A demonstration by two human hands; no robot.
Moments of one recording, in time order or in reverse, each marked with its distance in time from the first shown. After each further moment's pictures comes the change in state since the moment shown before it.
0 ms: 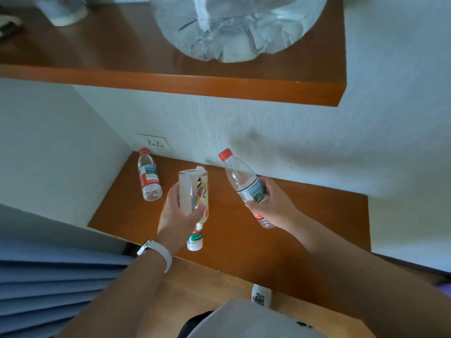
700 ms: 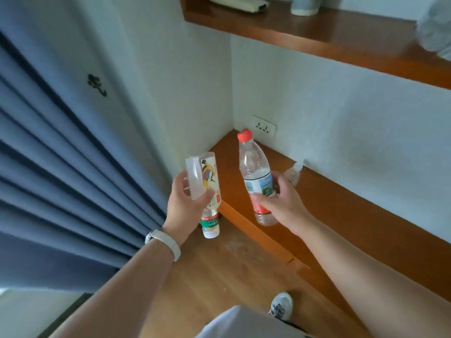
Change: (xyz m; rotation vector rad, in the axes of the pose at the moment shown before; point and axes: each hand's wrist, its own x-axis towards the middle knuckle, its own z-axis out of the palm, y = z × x) left_hand -0.128 -0.100 -0.206 -0.369 0.401 -0.185; right_hand -0.083 -0.182 0.180 0.123 -0.292 -0.188
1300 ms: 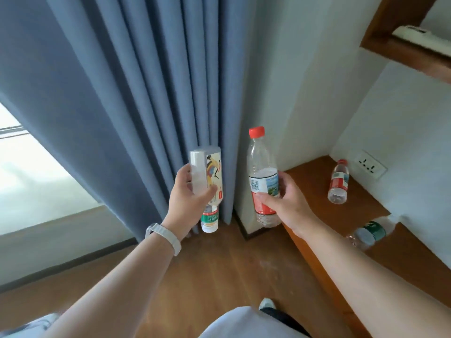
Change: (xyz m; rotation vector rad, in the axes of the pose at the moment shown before) left_hand -0.038 -0.084 -0.220 -0.213 0.376 -0.012; right_hand 0.003 -0.097 0.211 0.020 -0.334 -0.178
